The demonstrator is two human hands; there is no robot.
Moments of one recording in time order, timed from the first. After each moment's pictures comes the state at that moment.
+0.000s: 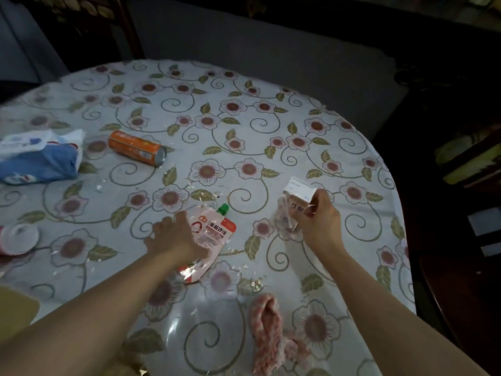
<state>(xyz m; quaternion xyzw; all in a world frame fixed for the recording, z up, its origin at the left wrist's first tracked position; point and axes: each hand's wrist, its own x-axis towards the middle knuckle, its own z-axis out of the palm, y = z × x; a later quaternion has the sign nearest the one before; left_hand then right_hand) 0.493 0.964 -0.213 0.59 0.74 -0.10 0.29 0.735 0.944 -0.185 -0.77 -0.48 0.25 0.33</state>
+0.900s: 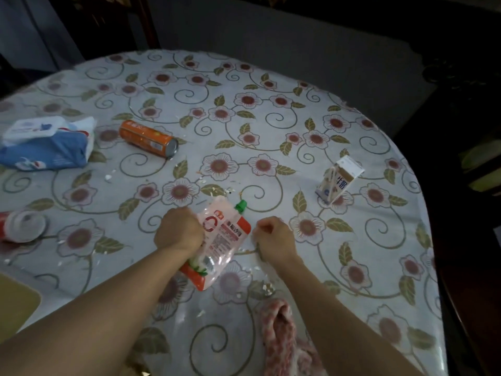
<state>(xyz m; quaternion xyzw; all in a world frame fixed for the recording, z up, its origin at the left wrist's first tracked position) 0.496 0.980 -0.239 0.54 0.81 0.06 0.22 0.660 0.955 -0.252 -0.76 -0.43 0.42 0.25</state>
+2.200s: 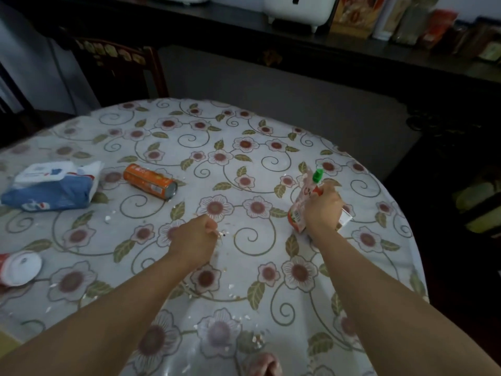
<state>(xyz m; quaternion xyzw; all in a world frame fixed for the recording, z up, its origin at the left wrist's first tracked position) 0.512 1.022 -0.192 0.62 0.72 0.12 0.29 0.734 1.062 -0.163 -0.84 -0.41 0.15 0.32</state>
